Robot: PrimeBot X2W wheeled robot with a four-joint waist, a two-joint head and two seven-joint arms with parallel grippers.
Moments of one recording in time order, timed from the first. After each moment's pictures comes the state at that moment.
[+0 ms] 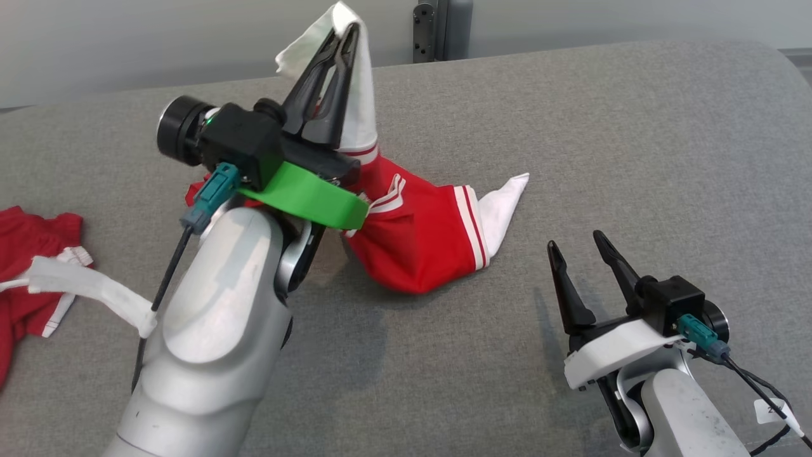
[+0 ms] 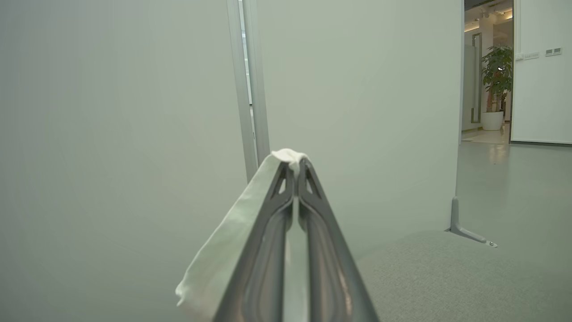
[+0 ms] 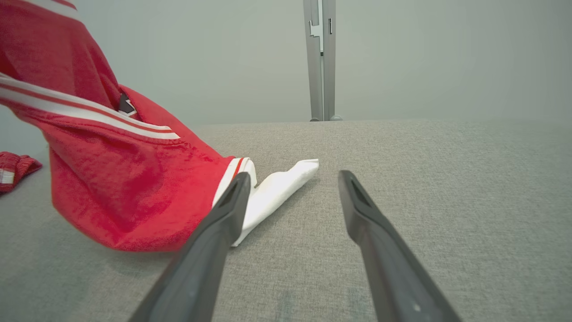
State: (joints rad) left arm -0.70 0.05 -0.38 0.31 -0.25 -0.12 -0.26; right arm -0.21 -0.07 0.16 0.29 0.17 0.13 -0.26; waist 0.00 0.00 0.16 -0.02
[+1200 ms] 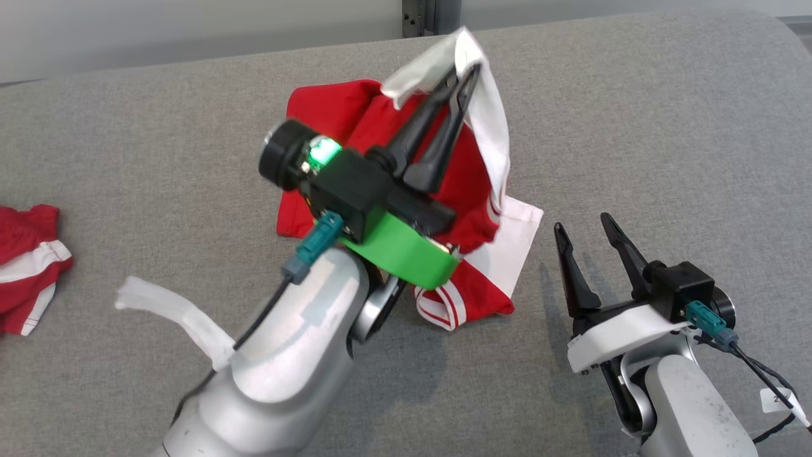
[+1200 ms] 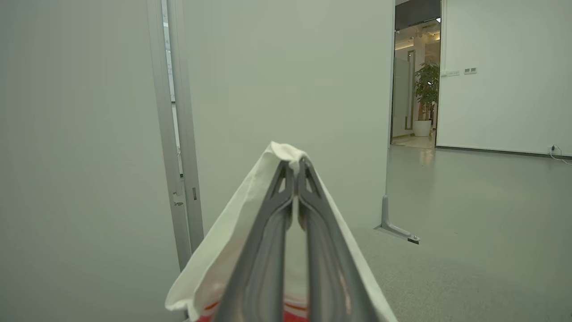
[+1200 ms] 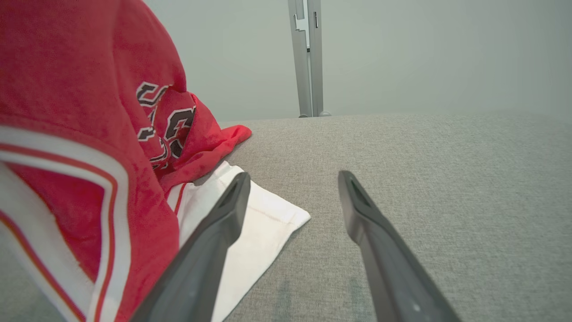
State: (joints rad) left arm -0.72 0.05 -0.67 0.19 -0.37 -0.01 -0.27; right arm -0.24 -0.06 0.14 0.28 0.17 0.13 -0.26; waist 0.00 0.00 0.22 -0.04
